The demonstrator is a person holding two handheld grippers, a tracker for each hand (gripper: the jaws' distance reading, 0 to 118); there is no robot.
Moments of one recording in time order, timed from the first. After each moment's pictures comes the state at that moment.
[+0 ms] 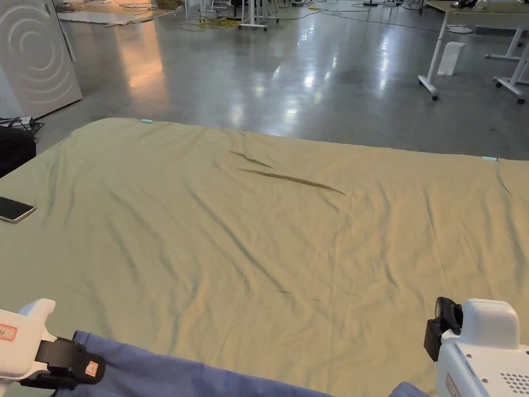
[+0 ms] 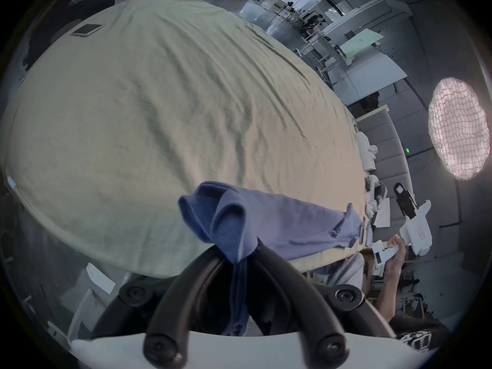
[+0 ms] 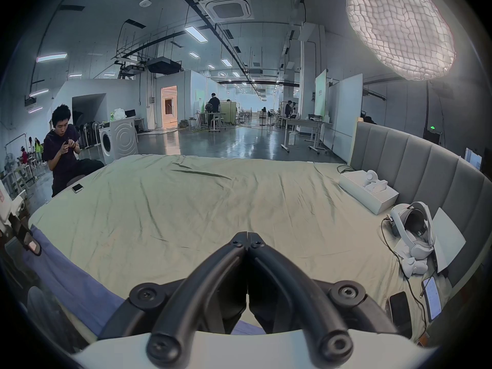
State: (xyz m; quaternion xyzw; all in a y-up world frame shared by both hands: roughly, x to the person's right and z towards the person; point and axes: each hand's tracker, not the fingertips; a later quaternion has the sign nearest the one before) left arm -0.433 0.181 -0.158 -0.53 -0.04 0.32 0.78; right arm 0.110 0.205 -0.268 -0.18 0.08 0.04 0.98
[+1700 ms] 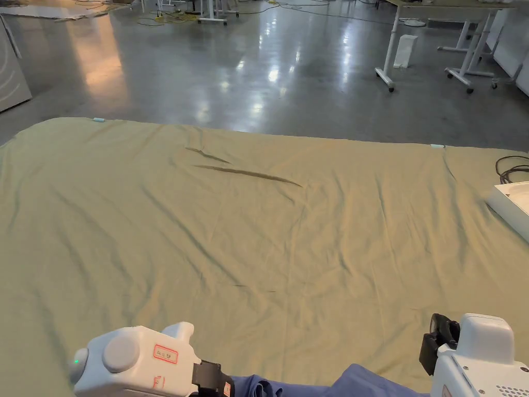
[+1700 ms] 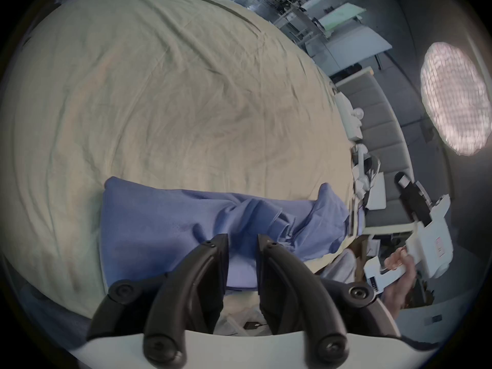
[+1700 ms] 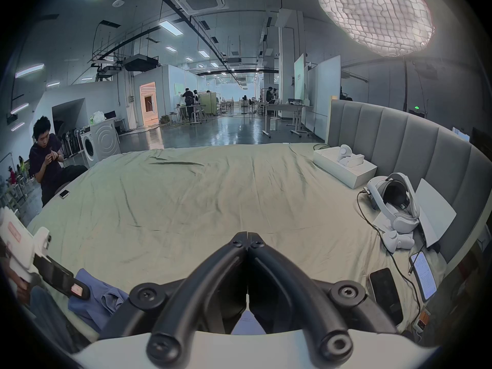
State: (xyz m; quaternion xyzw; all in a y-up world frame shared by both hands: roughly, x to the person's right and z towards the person) left arm -0.216 0.112 -0.245 -0.56 -0.12 0.30 0.76; right arm 0.177 0.191 -0.252 -0.22 0.03 0.01 0.97
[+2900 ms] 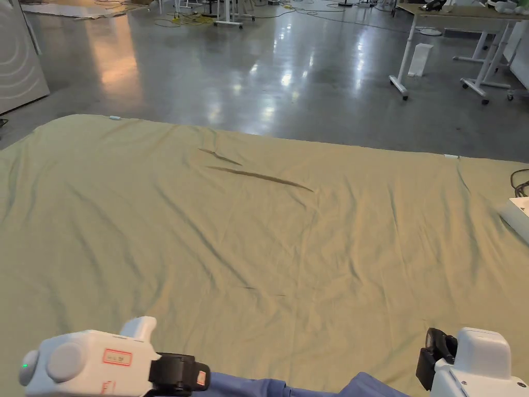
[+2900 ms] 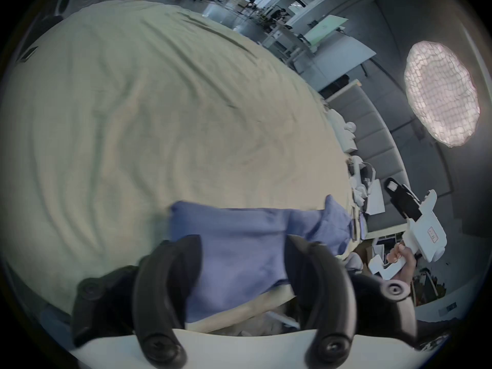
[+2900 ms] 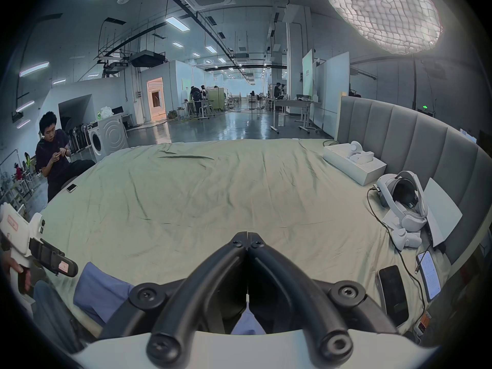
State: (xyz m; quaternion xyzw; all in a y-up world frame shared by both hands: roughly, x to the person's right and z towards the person) left arm -0.295 0.118 -0.215 -0.50 -0.11 0.29 0.81; right arm 0.165 0.188 -0.249 -0.23 0.06 0.02 0.97
